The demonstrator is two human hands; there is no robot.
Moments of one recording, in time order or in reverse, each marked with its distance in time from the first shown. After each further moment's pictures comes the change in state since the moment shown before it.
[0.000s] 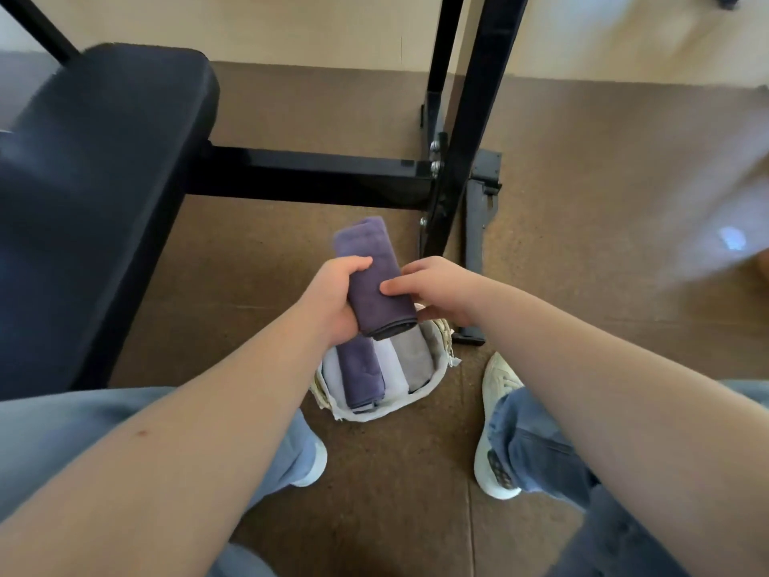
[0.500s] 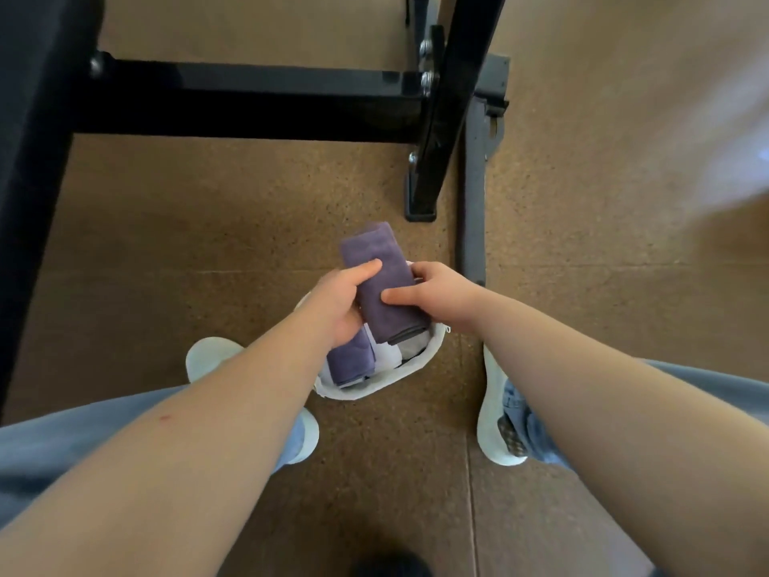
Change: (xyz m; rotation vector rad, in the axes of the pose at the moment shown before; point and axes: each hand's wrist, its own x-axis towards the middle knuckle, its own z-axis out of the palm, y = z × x) left_hand 0.099 -0.068 -0.012 0.057 0.065 -0.145; right_hand 0.075 0.102 -0.010 0.027 0.001 0.120
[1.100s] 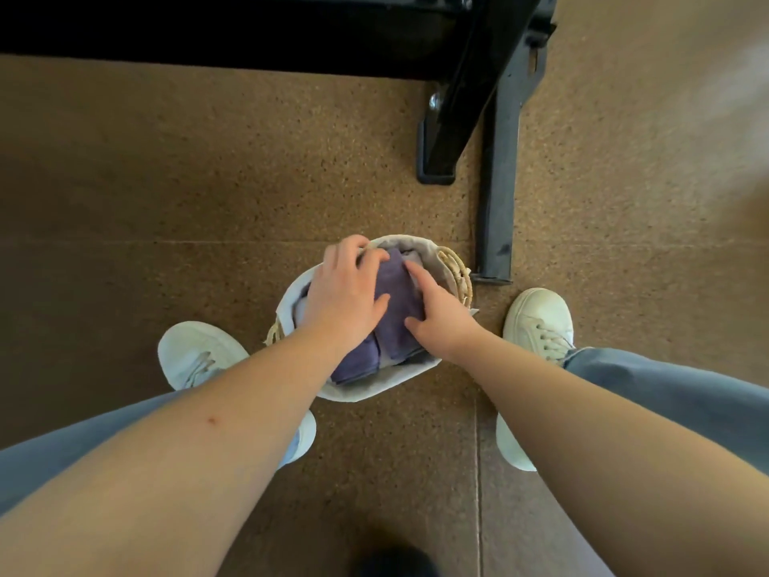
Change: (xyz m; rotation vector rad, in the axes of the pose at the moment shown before) left_hand 0.063 -0.034 -0.037 1.704 0.176 0.863; right_hand 0.057 0.079 0.029 -0.516 0.119 -0.042
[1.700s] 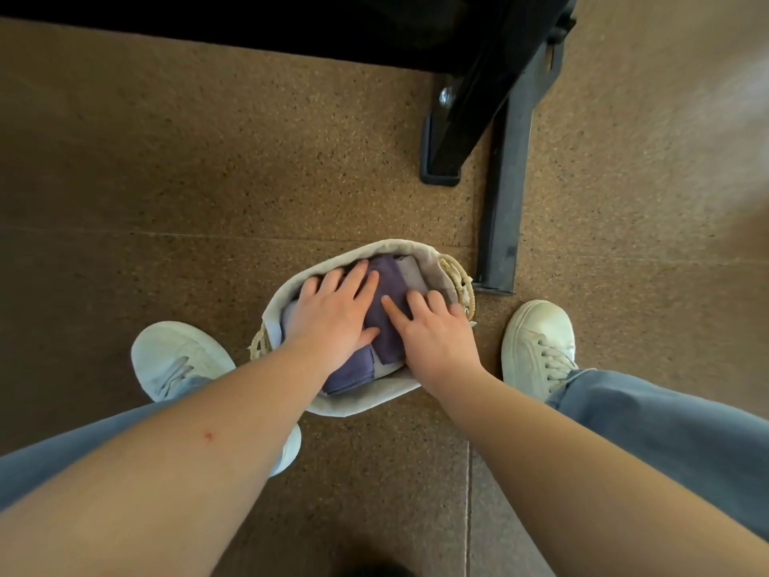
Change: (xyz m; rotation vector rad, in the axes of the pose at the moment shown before) left_hand 0.000 -0.025 0.040 0.326 -0.257 0.088; right_hand 0.008 0.013 0.028 -0.863 0.141 -0.249
